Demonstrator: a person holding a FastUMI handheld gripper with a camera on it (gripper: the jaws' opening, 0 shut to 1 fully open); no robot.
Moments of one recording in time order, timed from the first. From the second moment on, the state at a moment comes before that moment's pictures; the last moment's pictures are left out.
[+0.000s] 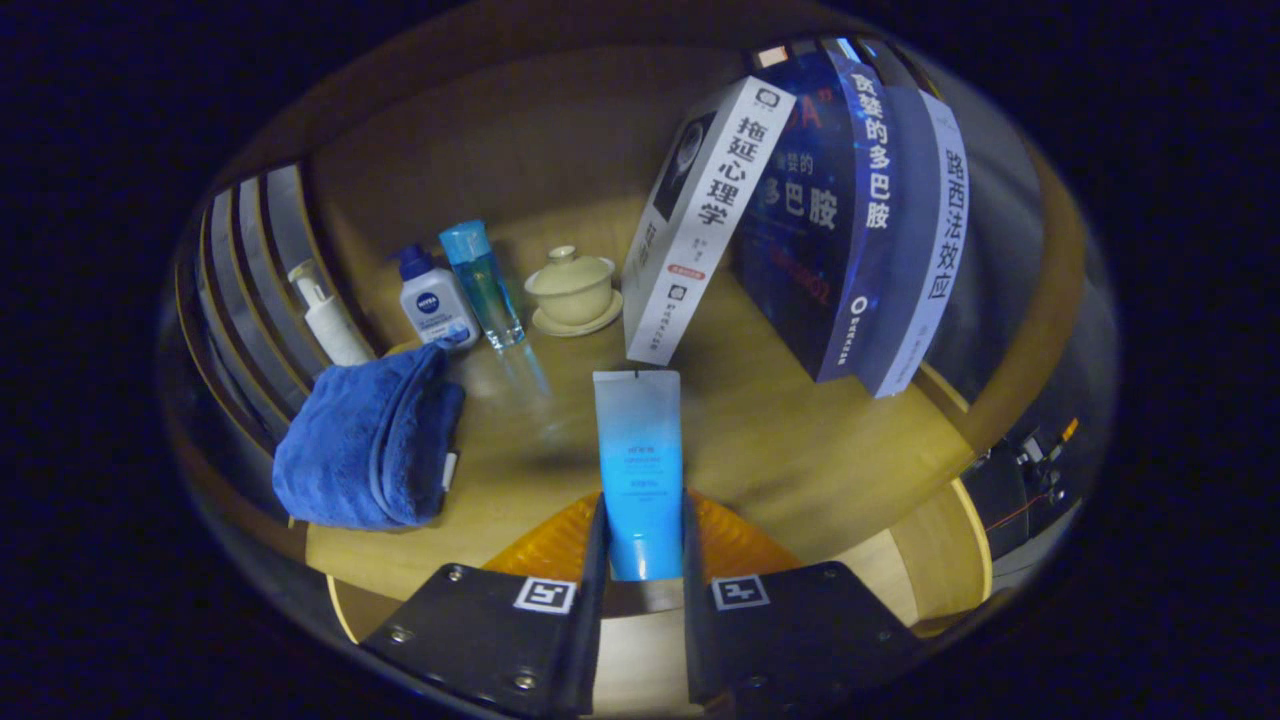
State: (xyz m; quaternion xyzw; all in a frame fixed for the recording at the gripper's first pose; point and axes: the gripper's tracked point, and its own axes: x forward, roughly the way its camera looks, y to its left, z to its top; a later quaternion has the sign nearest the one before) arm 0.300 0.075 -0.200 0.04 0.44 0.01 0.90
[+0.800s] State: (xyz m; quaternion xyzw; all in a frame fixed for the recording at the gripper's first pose) arm 0.250 0.084 -0.071 0.02 0.25 0.05 0.97
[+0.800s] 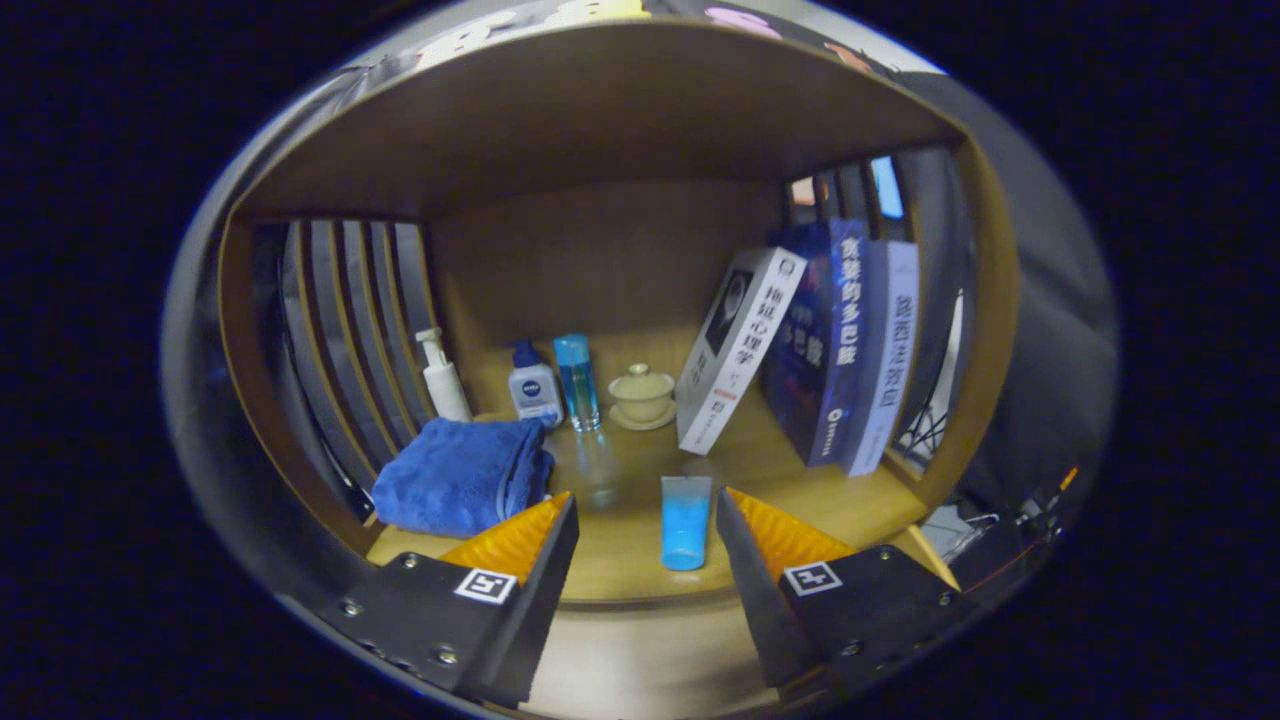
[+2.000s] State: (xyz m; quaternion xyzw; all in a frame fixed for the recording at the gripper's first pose) arm 0.029 0.022 -0.152 0.06 0.21 -0.03 0.98
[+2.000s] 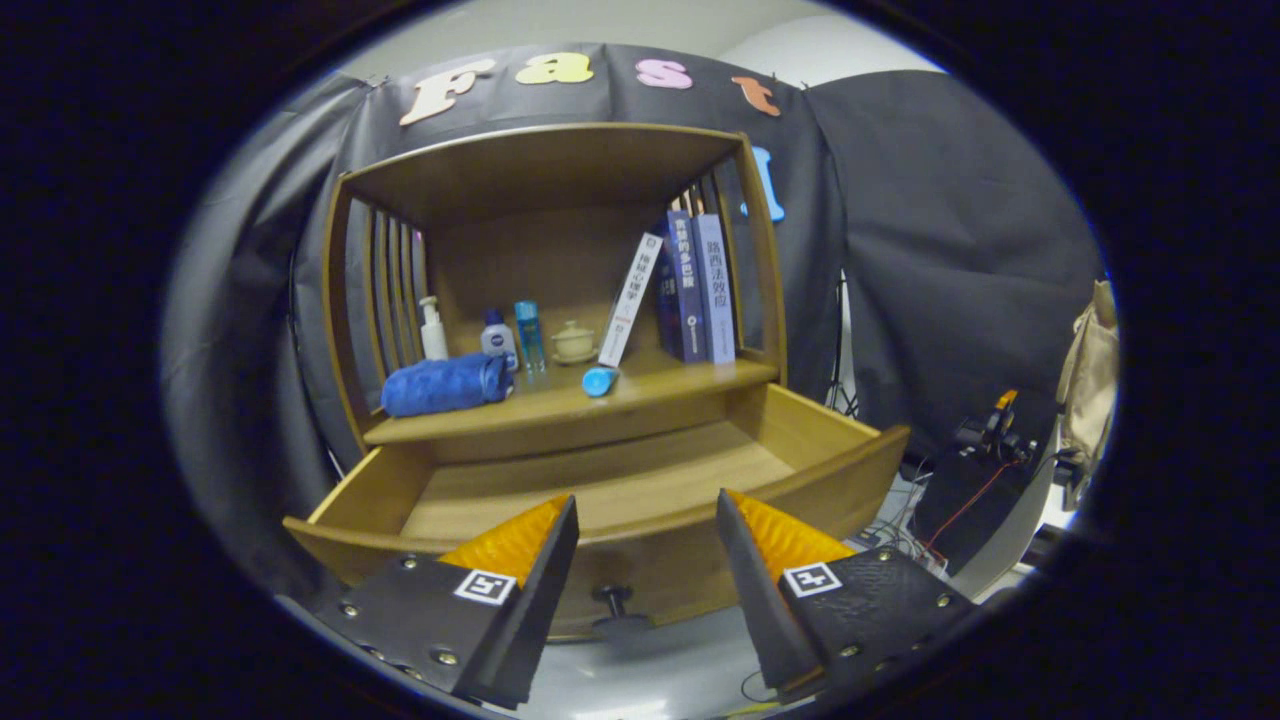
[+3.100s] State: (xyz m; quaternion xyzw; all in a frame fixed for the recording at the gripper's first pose) arm 0.026 0.043 -0.200 0.07 0.25 0.06 0.96
